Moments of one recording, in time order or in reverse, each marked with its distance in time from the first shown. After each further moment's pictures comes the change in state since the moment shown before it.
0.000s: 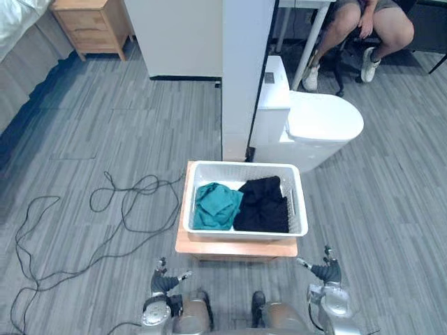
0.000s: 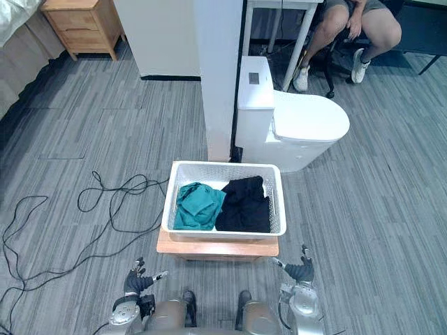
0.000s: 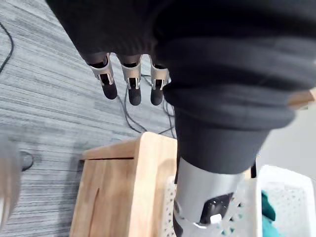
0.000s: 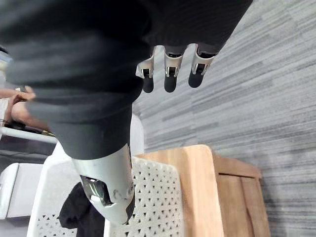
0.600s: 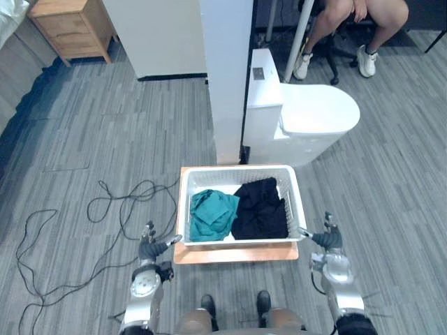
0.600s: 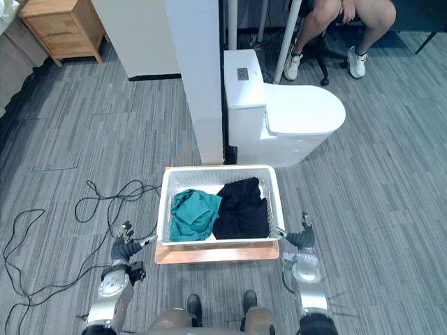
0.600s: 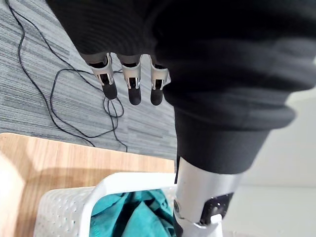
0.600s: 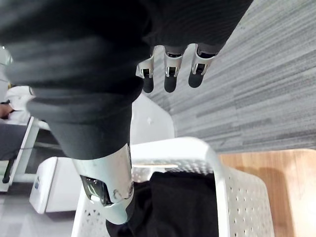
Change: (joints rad) left arm -0.336 0.083 -0.055 0.121 -0.043 -0.003 0.032; right arm -0.423 -0.137 0.134 0.243 0.000 0.015 0.006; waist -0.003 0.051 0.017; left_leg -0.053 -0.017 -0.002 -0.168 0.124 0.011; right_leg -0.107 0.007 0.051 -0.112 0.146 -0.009
